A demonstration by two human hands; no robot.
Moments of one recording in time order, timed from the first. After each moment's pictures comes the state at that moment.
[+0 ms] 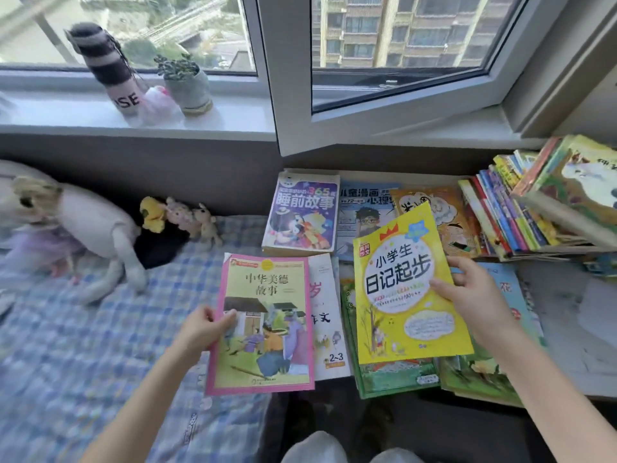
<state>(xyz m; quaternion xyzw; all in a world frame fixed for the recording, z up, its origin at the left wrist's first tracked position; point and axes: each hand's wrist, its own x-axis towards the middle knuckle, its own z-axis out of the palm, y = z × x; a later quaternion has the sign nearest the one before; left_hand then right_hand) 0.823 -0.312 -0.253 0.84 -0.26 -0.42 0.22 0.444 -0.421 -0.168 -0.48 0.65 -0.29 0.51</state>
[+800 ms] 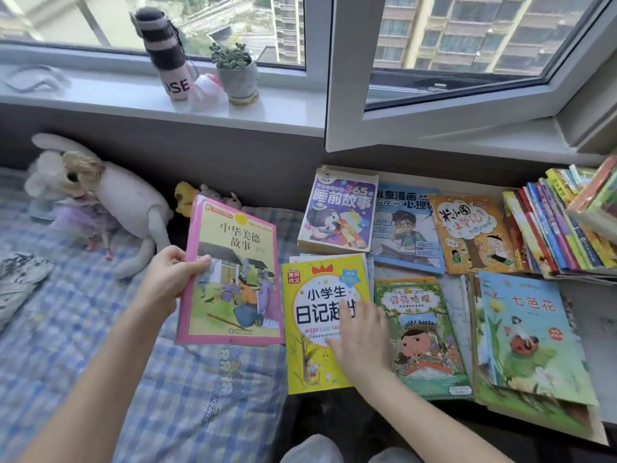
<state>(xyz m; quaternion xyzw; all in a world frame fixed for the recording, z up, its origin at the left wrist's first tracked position) 0.901 -0.314 -0.180 0.82 -0.22 -0.33 0.42 0.610 -0.337 -0.267 -0.85 0.53 0.05 0.05</state>
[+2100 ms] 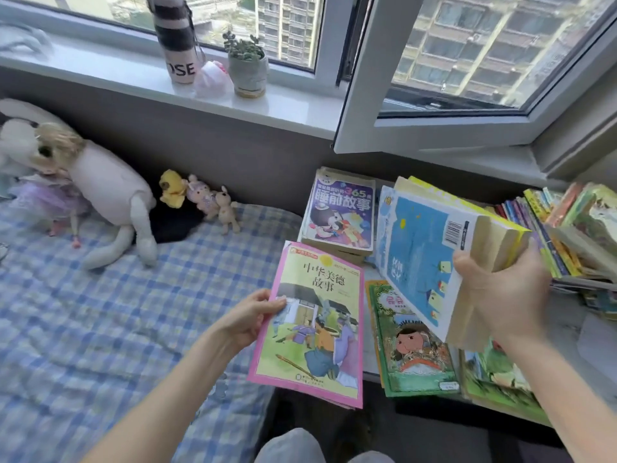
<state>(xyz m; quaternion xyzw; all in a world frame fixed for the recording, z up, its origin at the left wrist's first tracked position) 0.843 -0.296 -0.275 0.58 -0.15 -0.71 0.37 0.551 -0.376 -0.098 -0.61 0.62 -0.44 0.21</state>
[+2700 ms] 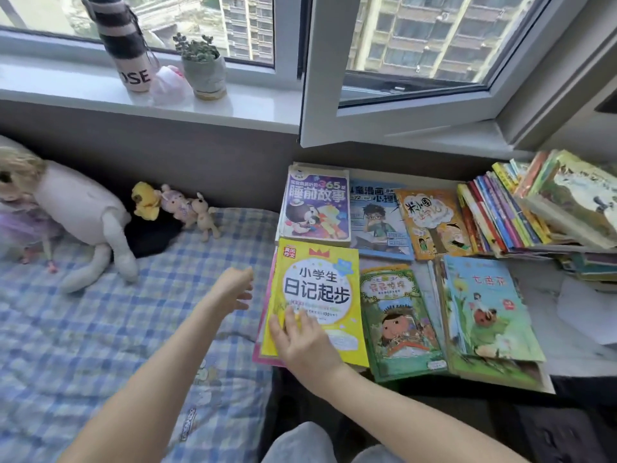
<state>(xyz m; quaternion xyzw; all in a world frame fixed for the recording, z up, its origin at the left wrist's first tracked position) 0.840 -0.363 -0.271 0.76 -0.19 -0.55 0.28 0.651 -0.296 -0.286 -0.95 0.32 0.05 -0.02</state>
